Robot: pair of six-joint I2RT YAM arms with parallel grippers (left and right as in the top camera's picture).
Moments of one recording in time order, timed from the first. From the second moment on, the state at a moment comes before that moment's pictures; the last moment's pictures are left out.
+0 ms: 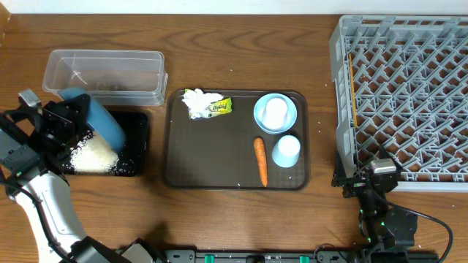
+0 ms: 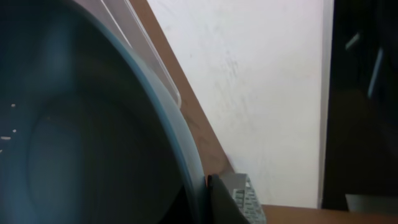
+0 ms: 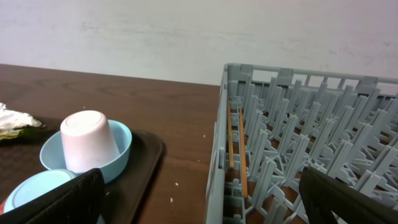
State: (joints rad) left arm 0.74 1.31 0.86 -0.13 0.99 -0.80; right arm 0.03 0.01 0.01 -0.06 -0.10 -0.03
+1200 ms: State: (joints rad) left arm 0.80 1.39 0.87 0.05 1.20 -0.96; right arm 0.03 0.01 0.01 -0.06 -0.10 -0.03
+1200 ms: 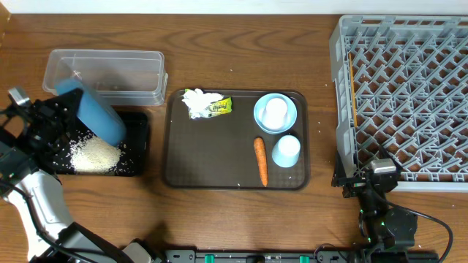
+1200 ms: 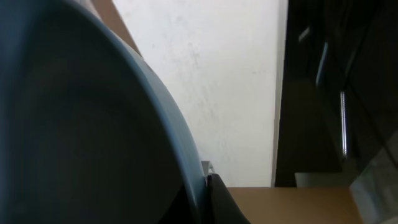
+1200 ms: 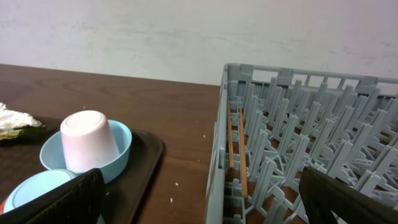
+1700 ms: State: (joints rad) left arm 0.80 1.26 0.87 0.13 1.27 -0.89; right arm 0.03 0.01 0.01 -0.06 -0.10 -0.03
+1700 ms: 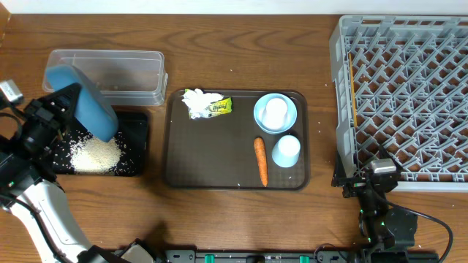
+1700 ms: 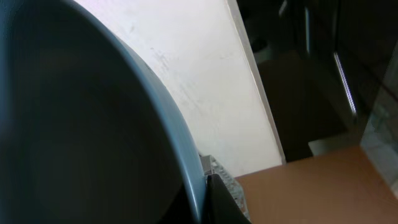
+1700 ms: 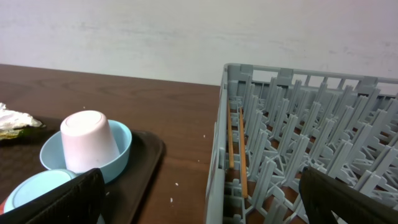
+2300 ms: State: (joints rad) left arm 0.72 1.19 0.87 -0.01 1.29 -0.77; right arm 0.03 0.01 0.01 -0.06 -0.10 -0.03
